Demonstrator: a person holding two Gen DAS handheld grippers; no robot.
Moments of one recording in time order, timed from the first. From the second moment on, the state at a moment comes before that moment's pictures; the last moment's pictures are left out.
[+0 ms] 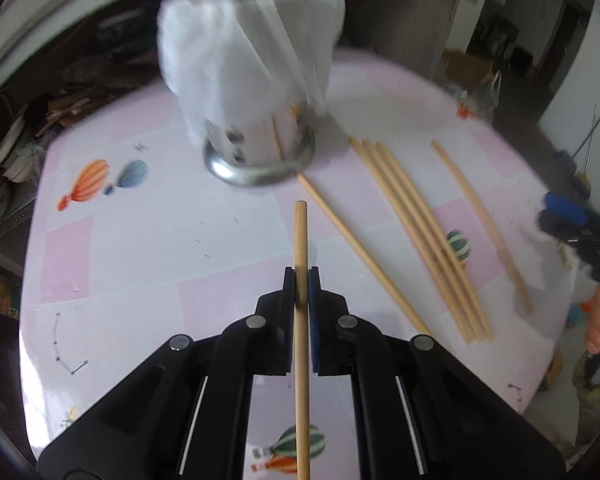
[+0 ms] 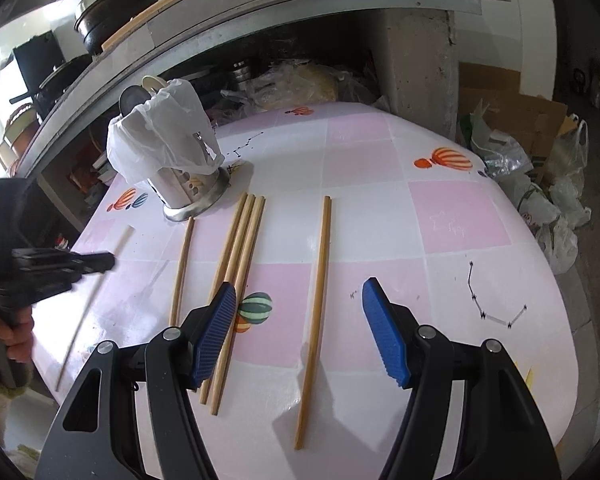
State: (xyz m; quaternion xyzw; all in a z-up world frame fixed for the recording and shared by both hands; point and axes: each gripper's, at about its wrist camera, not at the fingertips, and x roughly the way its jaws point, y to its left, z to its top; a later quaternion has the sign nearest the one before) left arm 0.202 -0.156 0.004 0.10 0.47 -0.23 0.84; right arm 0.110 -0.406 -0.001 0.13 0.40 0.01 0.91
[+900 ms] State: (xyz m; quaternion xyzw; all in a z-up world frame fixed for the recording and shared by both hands) left arm 0.126 -0.040 0.120 -0.02 0.31 -0.20 0.93; right arm 0.254 -0.413 -0.041 0.01 0.54 0.01 0.84
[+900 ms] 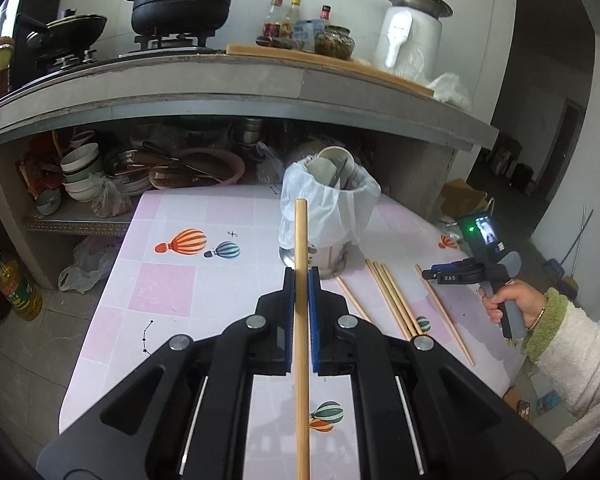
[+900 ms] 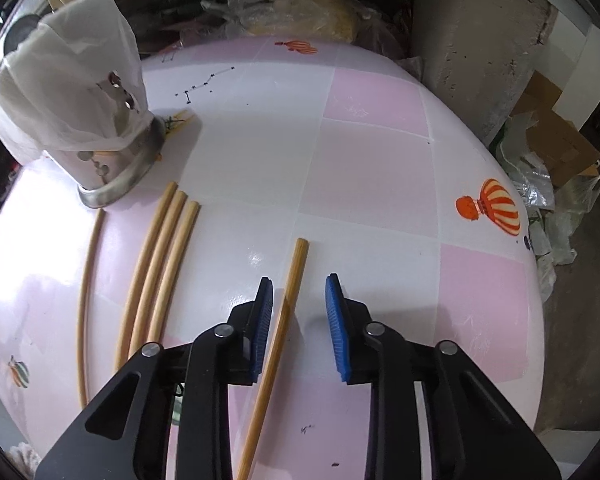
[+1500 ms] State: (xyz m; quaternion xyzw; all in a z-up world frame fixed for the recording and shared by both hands) left arm 0.124 -0.026 0.123 -0.04 0.30 -0.20 0.93; right arm 0.269 -0.400 -0.050 0.00 0.56 -0.01 0.83
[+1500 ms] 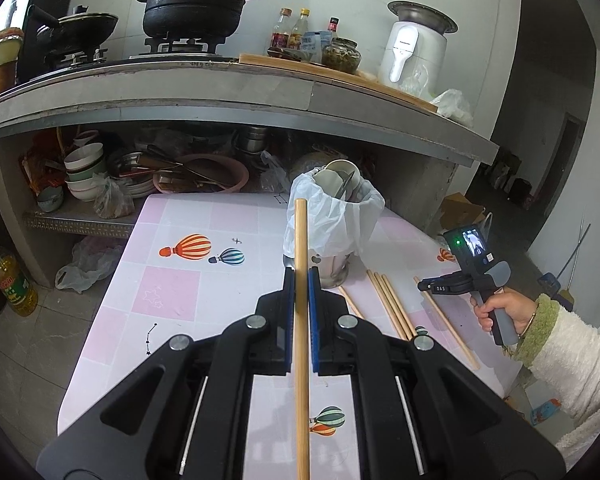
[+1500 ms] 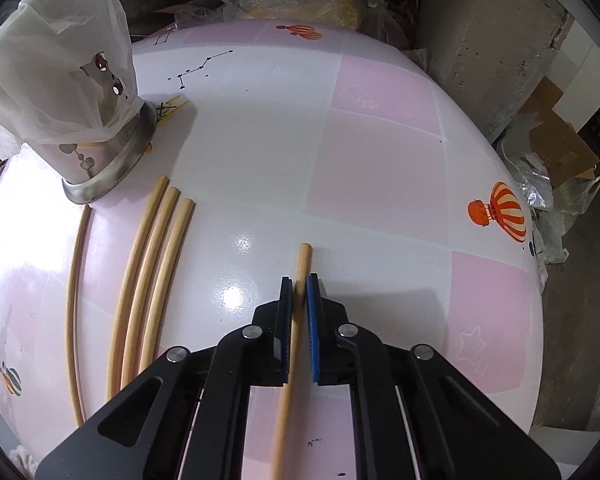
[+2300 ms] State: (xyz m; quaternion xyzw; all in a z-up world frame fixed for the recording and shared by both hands) left arm 0.125 -0.032 0.126 -0.04 0.30 -0.20 0.93; right arm 0.190 -0.407 0.074 0.05 0.41 0.03 0.91
